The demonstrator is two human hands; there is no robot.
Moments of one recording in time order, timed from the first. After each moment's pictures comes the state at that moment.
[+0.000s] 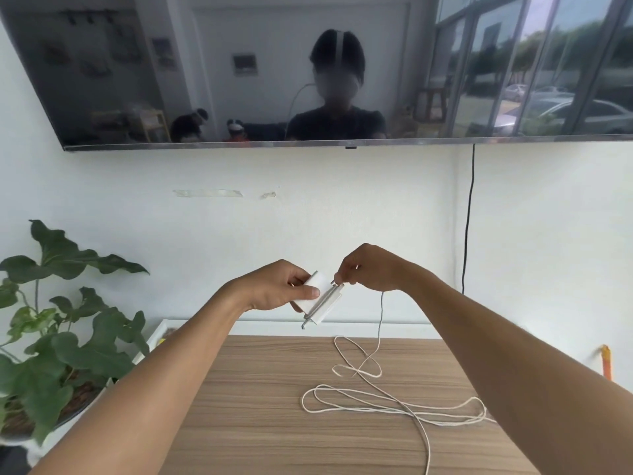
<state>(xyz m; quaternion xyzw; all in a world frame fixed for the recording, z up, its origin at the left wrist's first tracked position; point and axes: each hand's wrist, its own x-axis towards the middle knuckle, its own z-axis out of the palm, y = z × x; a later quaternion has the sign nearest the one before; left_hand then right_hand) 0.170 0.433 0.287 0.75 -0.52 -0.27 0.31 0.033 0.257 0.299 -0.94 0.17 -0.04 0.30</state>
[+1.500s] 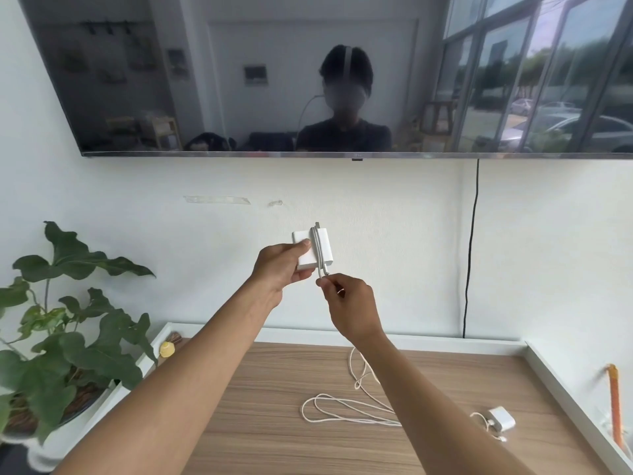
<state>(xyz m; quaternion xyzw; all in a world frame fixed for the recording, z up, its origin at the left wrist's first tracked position) 0.155 0.409 0.306 0.64 -0.18 -0.24 0.71 0.040 0.335 0.250 -0.80 0.20 -0.37 0.42</state>
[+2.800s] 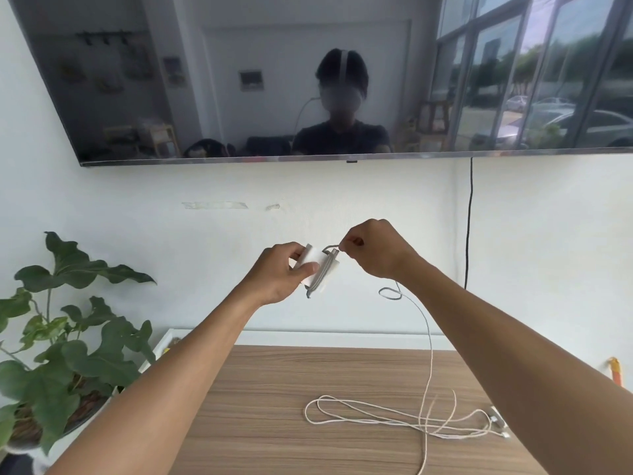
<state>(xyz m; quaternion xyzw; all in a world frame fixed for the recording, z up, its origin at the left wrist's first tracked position) 0.158 0.429 0.310 0.79 -0.46 -0.06 0.40 0.022 0.283 0.348 -0.93 0.19 -0.23 0.22</state>
